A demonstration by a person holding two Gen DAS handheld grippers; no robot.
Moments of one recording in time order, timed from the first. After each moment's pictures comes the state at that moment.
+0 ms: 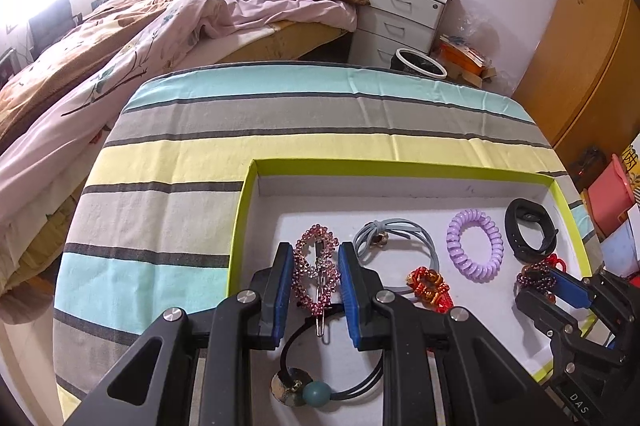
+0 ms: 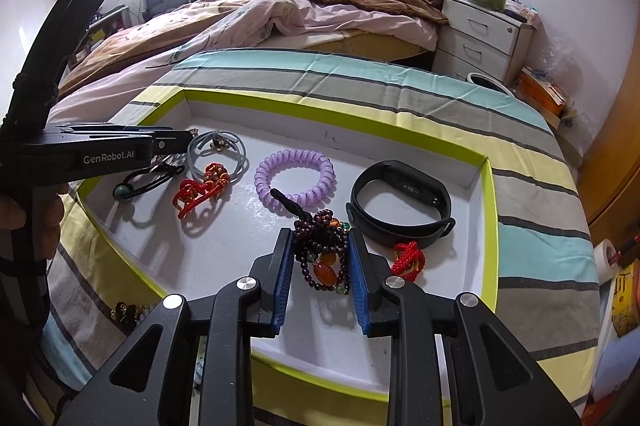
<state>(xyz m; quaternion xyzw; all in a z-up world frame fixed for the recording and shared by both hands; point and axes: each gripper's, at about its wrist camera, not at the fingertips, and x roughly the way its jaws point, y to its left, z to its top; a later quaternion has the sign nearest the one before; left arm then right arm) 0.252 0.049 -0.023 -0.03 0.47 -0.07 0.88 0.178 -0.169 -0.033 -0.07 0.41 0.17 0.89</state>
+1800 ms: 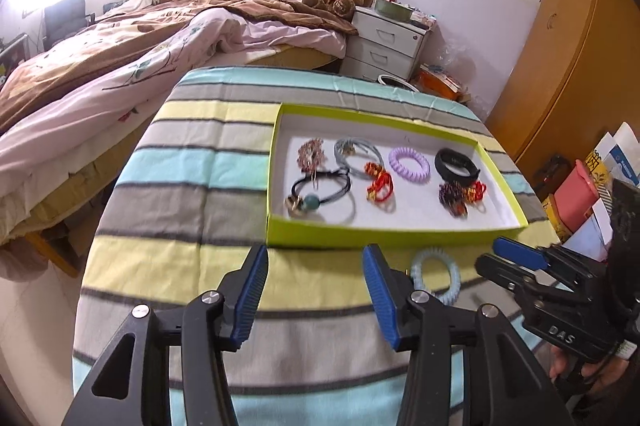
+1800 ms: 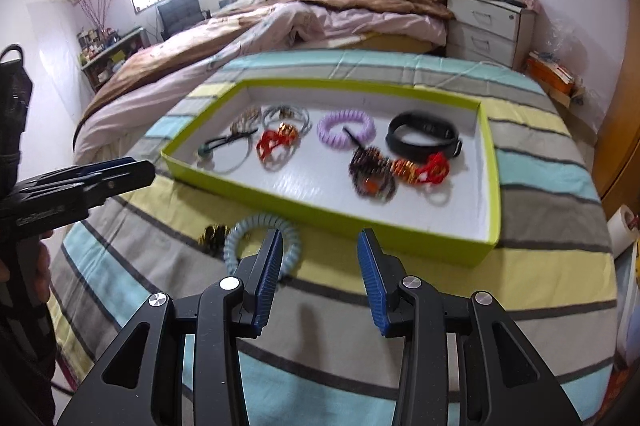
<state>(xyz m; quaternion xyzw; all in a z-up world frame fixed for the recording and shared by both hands) 0.102 0.075 0.011 -0.07 0.42 -0.08 0.90 0.101 -0.170 -0.023 -0.02 0.41 0.20 0.89</state>
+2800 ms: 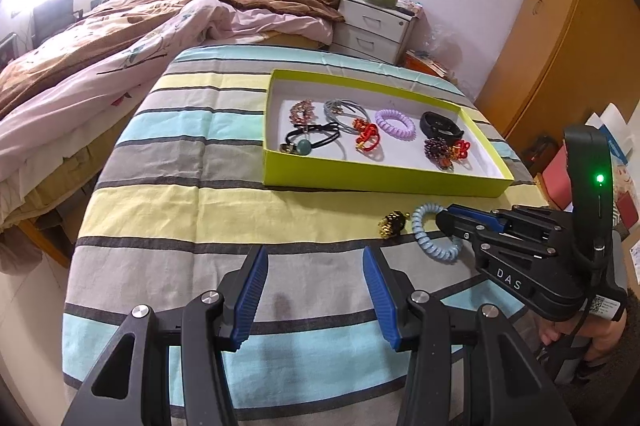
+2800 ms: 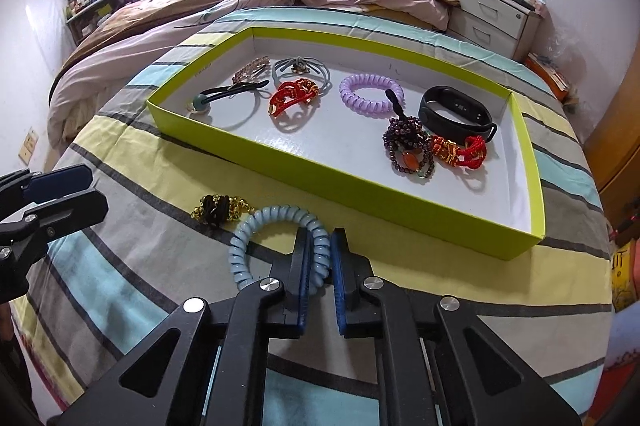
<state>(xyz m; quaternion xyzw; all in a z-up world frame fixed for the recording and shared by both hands) 0.069 0.077 -0.005 -0.07 0.43 -0.11 0.89 0.103 -0.136 -0.043 -0.09 0.45 0.17 0.87</state>
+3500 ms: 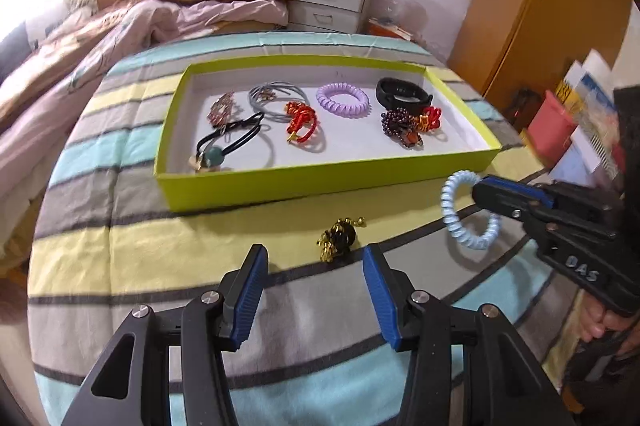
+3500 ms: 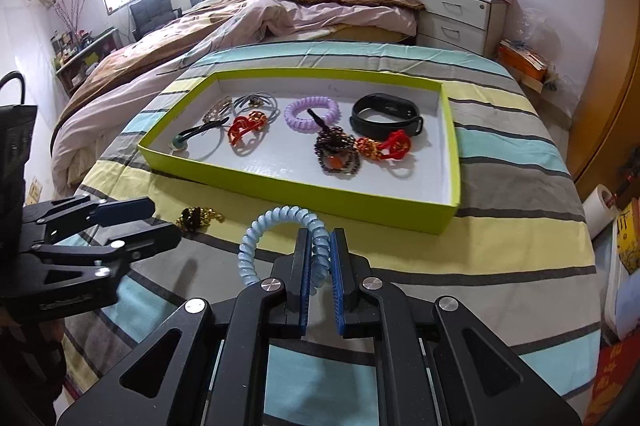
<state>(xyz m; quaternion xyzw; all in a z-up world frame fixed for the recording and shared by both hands) 0.103 0.014 -0.023 0.01 0.45 -0.17 0.88 0.087 -0.183 -0.019 -0.02 0.42 0.14 0.90</state>
